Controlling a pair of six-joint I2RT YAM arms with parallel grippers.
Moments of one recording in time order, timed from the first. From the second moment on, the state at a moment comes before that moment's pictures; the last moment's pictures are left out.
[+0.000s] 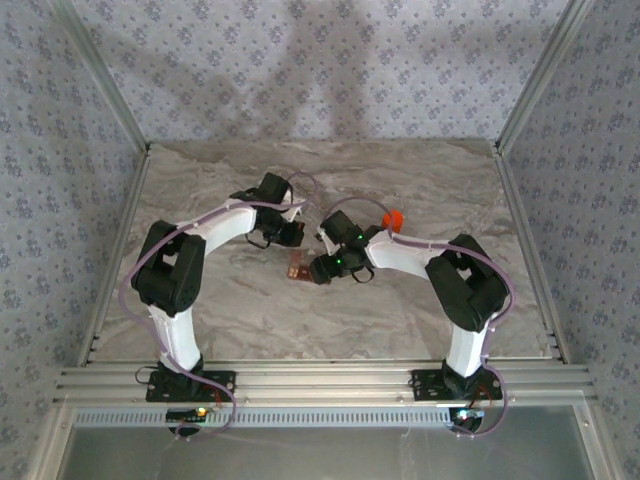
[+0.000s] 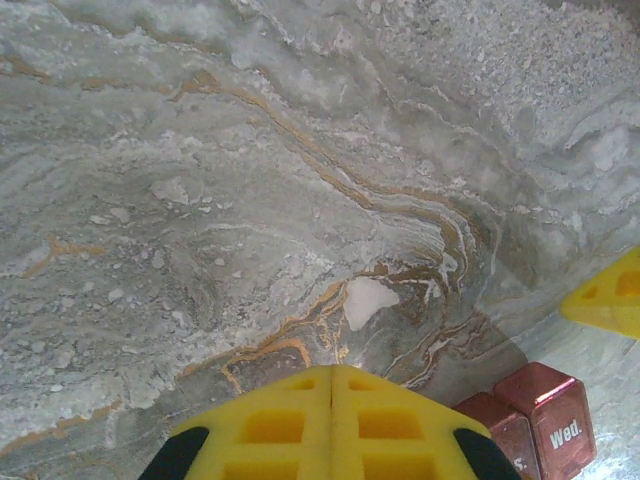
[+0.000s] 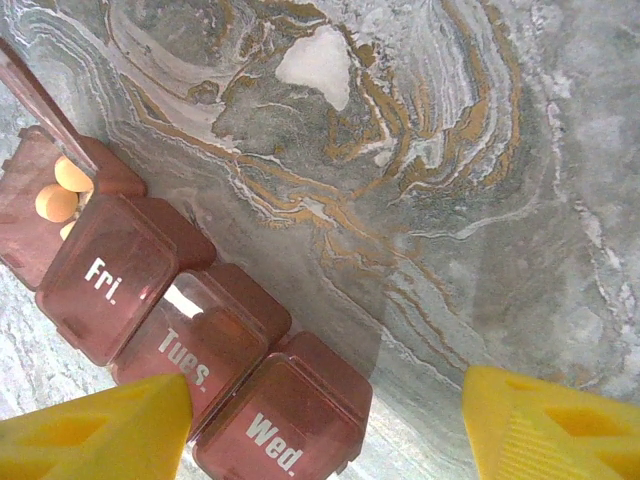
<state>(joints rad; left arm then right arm) -0.50 1.88 1.32 -0.60 0.32 -0.10 0.74 1.82 1.12 -0.43 -0.13 0.28</state>
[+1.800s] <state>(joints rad) -0.58 1.76 1.14 -0.70 0.25 -0.11 0.73 1.84 1.13 -0.42 -0.17 0.33</state>
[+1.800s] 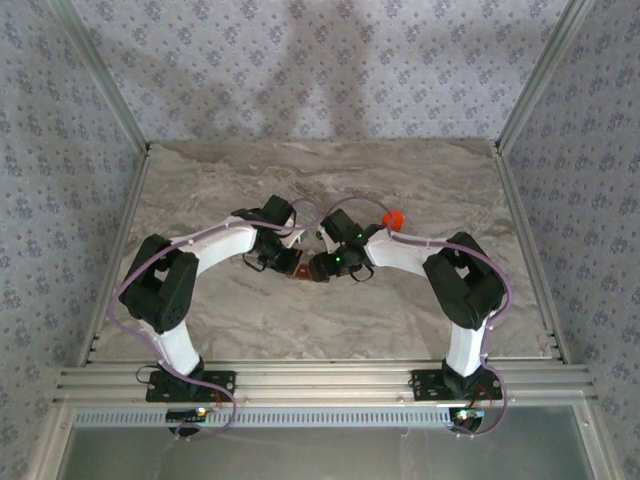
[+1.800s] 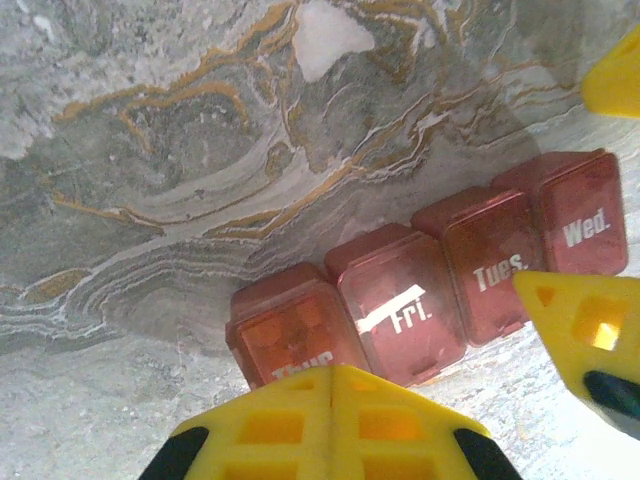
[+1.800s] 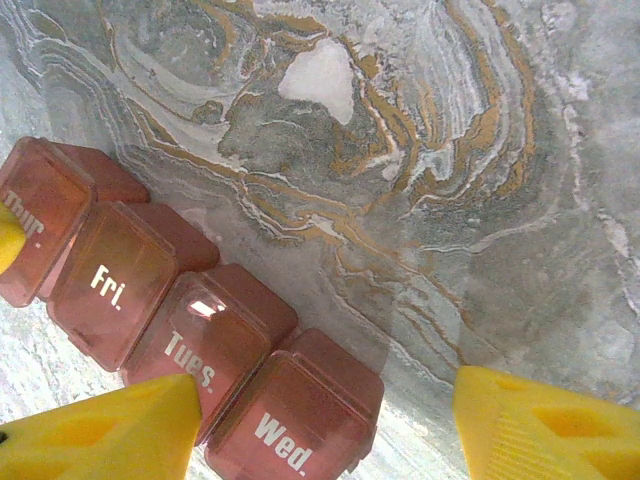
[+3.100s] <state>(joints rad) -0.59 1.73 1.13 -0.65 0.17 -0.12 0.69 1.85 1.15 -0.42 -0.23 0.35</state>
